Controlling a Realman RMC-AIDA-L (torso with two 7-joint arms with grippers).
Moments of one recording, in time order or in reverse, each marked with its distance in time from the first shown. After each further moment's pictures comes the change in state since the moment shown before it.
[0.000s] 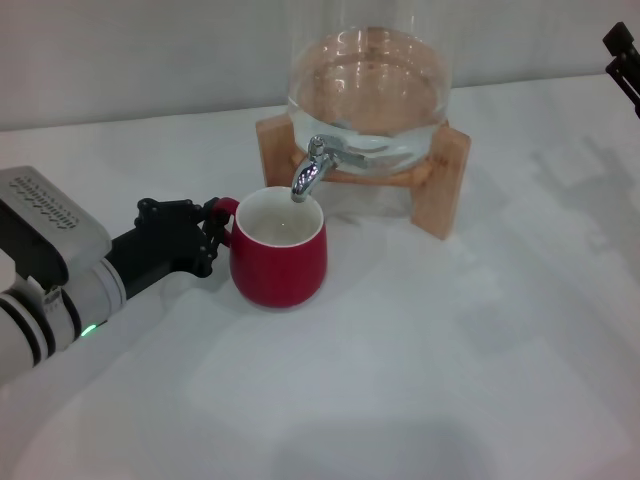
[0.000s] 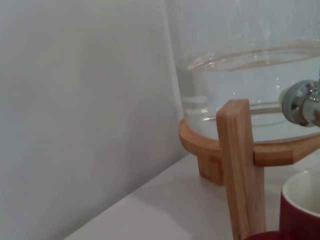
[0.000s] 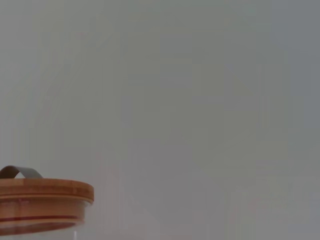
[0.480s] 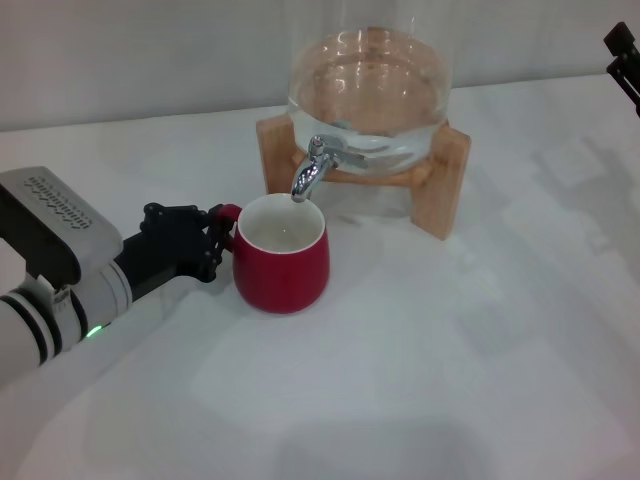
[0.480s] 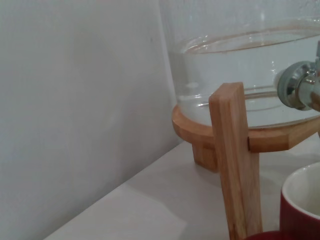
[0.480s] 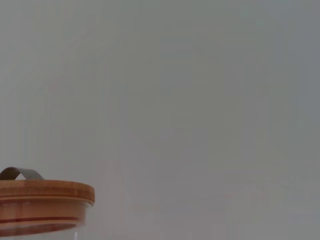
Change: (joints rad) left arm -0.008 -0.003 0.039 0.008 -0.002 -0.041 -0.015; right arm -0.002 0.000 0.000 0.000 0.000 -0.004 0.000
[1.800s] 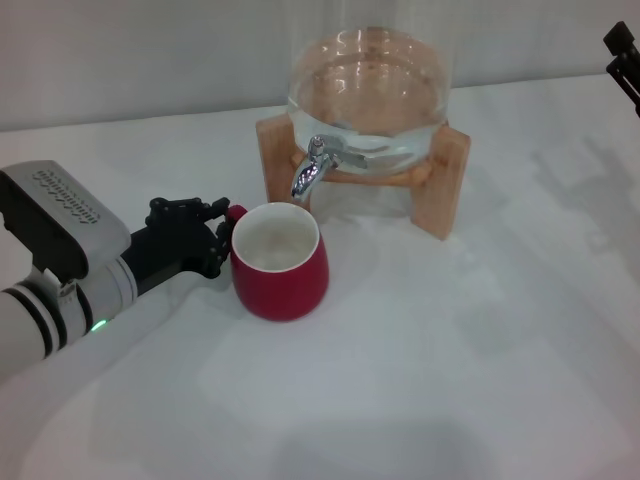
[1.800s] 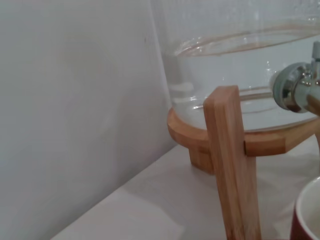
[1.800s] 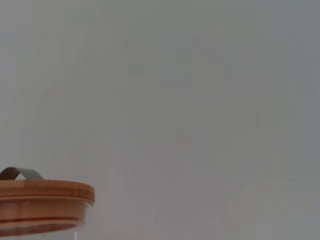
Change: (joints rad) left arm -0.010 0.000 0.014 0.011 0.002 -0.012 0.000; right arm 0.001 0.000 0.000 0.000 0.000 0.001 0.000
